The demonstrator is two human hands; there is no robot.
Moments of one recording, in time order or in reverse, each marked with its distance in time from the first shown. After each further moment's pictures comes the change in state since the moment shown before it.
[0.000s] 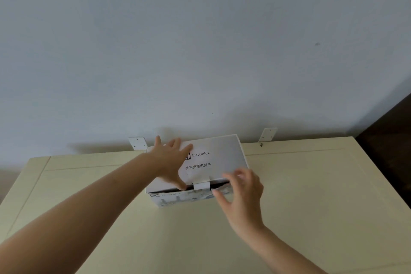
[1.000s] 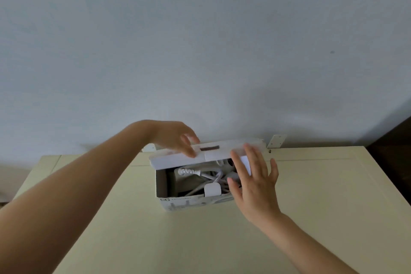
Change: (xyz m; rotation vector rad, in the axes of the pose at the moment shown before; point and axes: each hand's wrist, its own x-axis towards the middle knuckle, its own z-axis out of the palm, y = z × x) left_hand -0.017 -0.053 -0.065 -0.663 -0.144 0.095; right_hand 0.038 -0.003 -0.017 -0.352 -0.052 -0.302
